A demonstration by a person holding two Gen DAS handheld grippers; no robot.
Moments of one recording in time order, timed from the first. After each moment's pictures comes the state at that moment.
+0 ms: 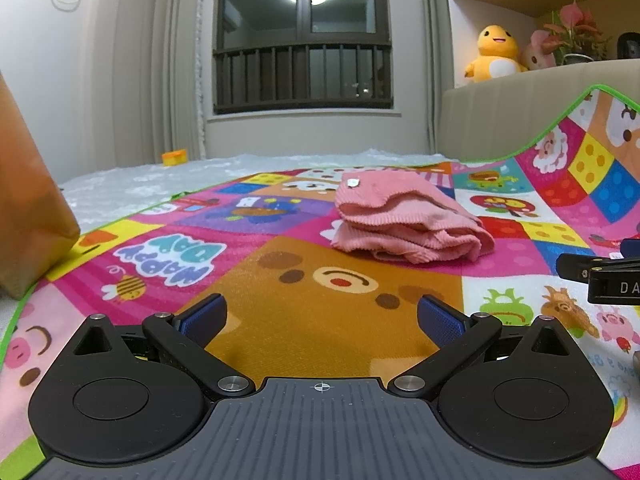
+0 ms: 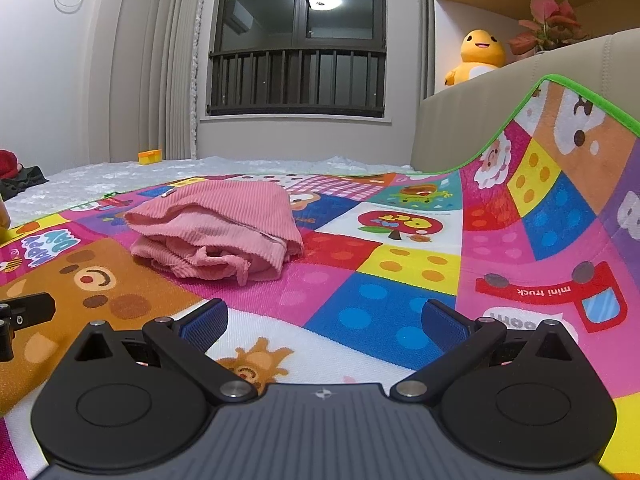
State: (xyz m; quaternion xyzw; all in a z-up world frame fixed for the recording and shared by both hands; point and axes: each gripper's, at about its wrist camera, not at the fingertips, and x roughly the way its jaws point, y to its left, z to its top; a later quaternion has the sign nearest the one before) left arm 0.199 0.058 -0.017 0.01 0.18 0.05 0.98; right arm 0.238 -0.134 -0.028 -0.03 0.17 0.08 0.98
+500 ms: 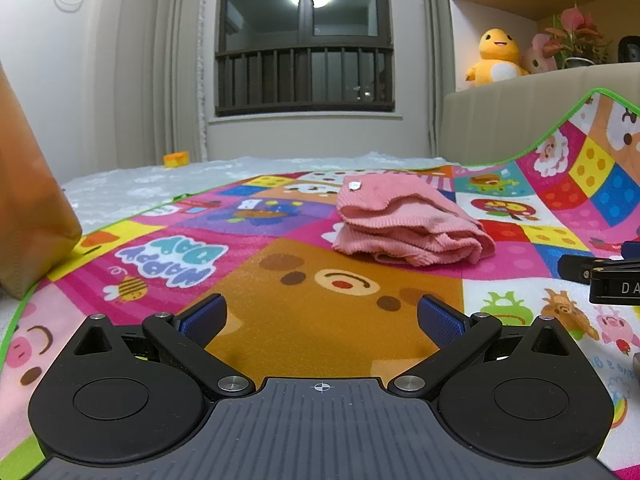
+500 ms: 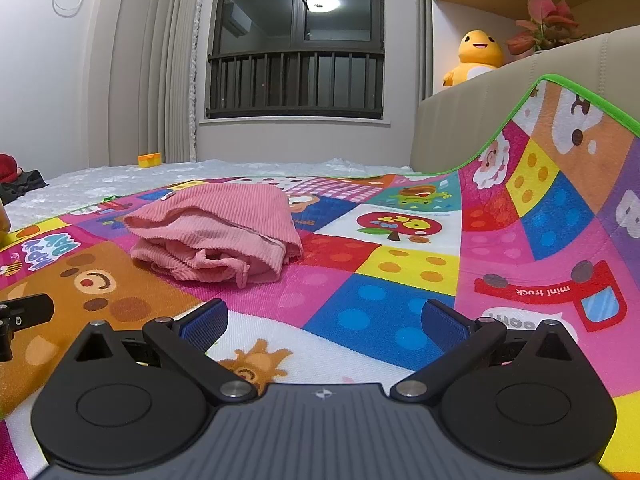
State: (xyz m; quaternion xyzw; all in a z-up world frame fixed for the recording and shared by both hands) left arm 0.198 0.059 -0.017 0.00 0.17 0.06 0.98; right arm 0.237 -0.135 -0.028 -0.02 0.17 0.08 0.98
